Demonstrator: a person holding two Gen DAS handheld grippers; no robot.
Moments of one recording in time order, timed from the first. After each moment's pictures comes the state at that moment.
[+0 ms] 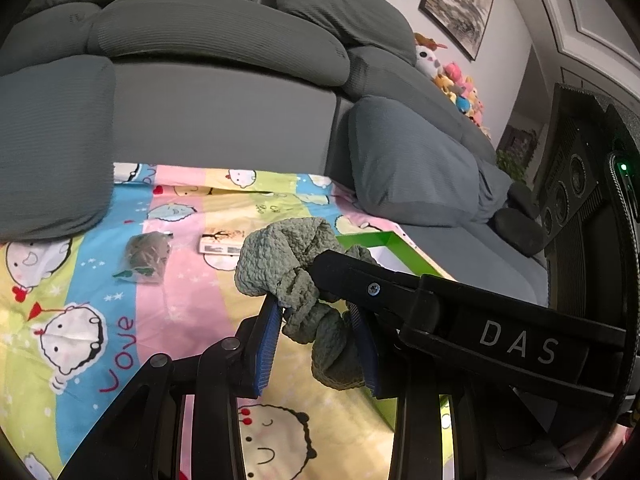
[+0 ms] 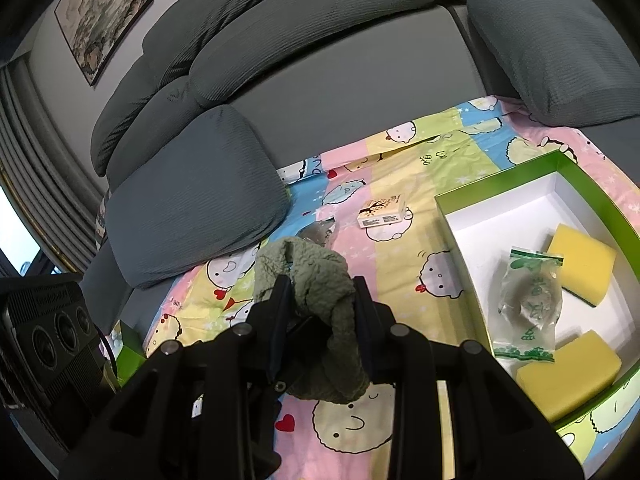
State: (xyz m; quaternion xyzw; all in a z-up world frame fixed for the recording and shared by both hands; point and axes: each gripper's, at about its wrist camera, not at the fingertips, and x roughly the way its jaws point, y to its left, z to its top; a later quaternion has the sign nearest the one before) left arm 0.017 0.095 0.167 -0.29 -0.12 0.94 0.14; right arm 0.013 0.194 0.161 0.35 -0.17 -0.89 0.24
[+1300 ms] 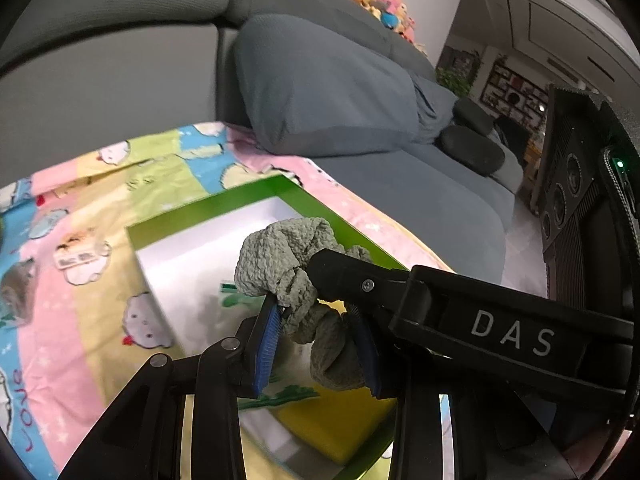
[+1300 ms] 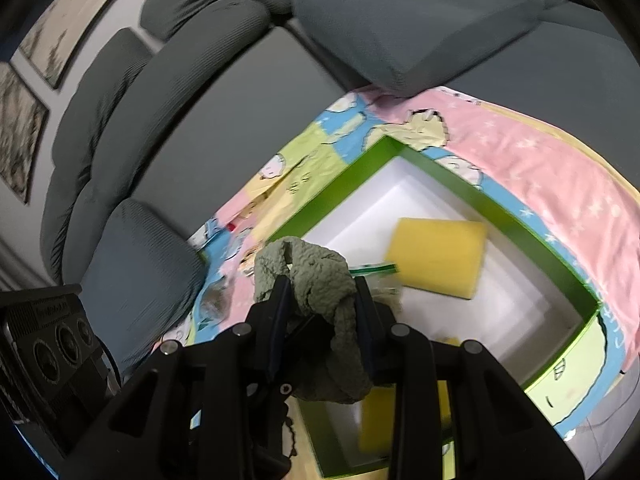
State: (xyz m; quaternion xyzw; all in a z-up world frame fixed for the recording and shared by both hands) left arm -0.055 0.245 0.144 -0.38 -0.04 0.89 0.26; right arm -0.010 0.347 0.122 0.37 -0.30 -0.87 0.09
